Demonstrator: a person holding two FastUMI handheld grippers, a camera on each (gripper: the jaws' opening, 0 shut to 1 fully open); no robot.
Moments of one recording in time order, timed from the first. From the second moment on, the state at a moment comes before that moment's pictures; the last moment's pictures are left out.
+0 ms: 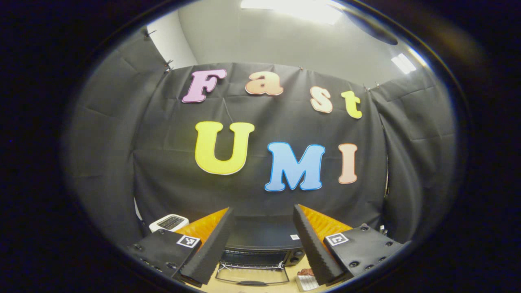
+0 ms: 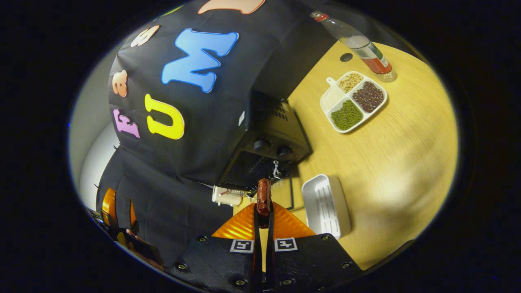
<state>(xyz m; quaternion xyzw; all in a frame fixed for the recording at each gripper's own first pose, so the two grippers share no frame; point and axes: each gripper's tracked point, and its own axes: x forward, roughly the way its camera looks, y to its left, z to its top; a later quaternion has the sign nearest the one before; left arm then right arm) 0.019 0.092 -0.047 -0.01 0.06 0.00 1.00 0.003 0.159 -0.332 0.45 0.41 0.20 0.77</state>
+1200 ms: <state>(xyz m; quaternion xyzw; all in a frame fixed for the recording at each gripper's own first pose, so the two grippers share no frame) -0.016 0.208 -0.055 0.01 0.09 0.03 1.00 0.101 0.326 -0.365 0.48 0.40 0.17 0.76</state>
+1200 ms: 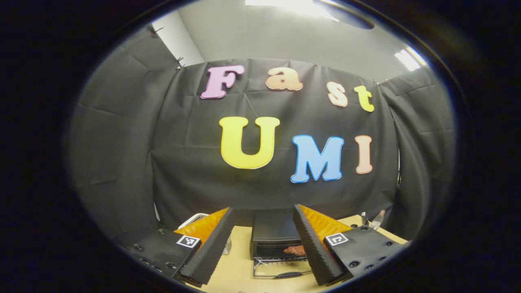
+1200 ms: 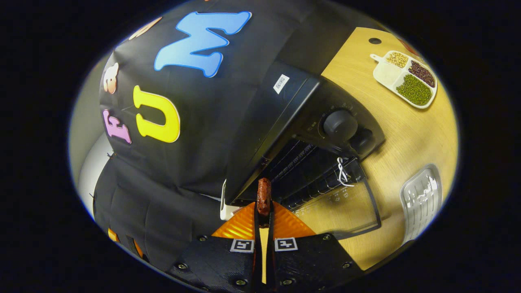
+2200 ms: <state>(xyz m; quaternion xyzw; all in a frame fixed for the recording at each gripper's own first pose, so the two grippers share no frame) -0.006 0.264 -0.082 0.00 0.11 0.05 0.99 0.169 0.337 -0.458 0.55 0.39 -0.04 0.74</state>
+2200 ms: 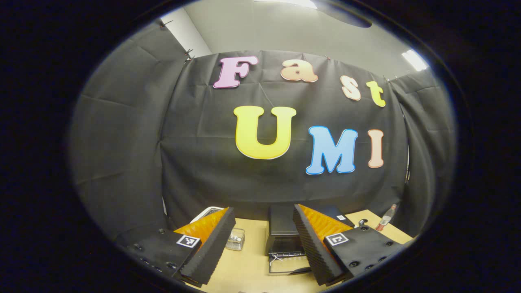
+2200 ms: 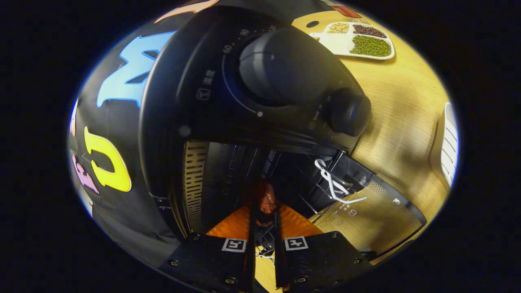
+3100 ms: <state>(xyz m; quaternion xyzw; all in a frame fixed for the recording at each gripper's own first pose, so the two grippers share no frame) 0.019 0.216 -0.100 -0.02 0.12 0.00 0.99 0.101 0.265 -0.365 0.28 0.40 0.02 0.87</state>
